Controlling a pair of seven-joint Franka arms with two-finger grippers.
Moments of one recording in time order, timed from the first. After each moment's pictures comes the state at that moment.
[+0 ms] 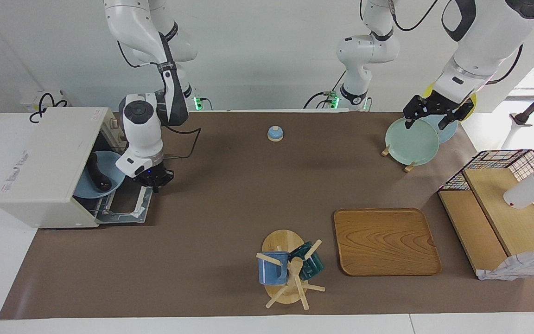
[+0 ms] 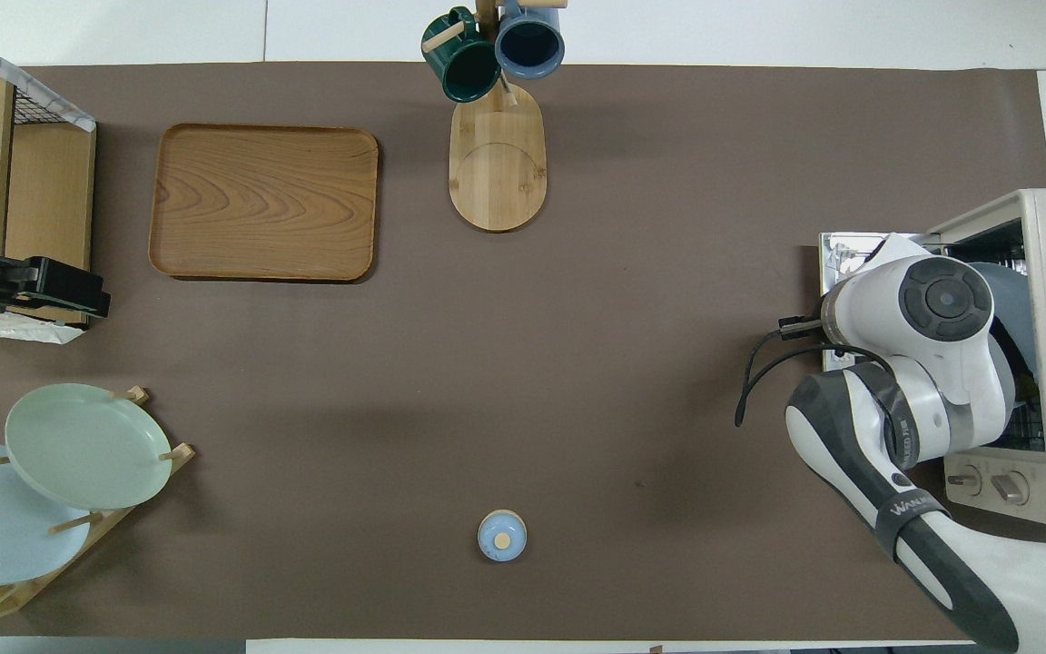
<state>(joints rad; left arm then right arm) -0.03 -0.04 -0.06 -1.64 -0.02 1.55 0.04 0.02 0.16 0.04 -2.26 -0.25 2.45 0.14</state>
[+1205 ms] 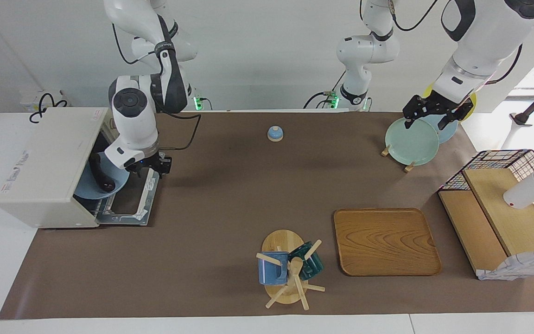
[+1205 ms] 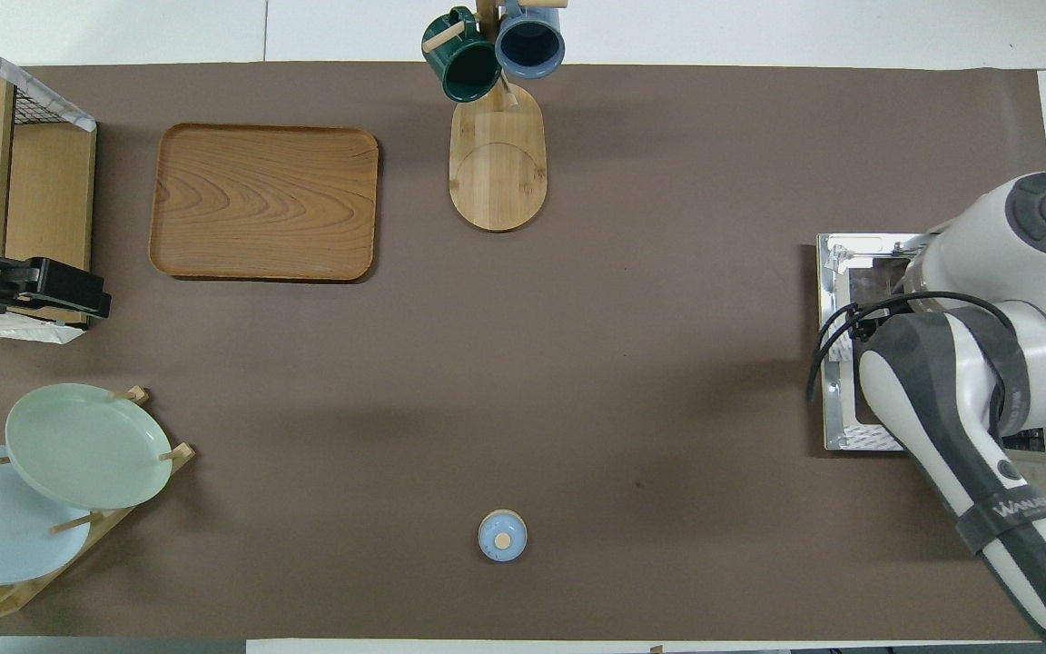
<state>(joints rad) -0.03 -0.04 -0.06 -1.65 -0.02 1.55 0.04 -0.05 0.07 0.04 -2.06 -0.22 1.99 0.04</state>
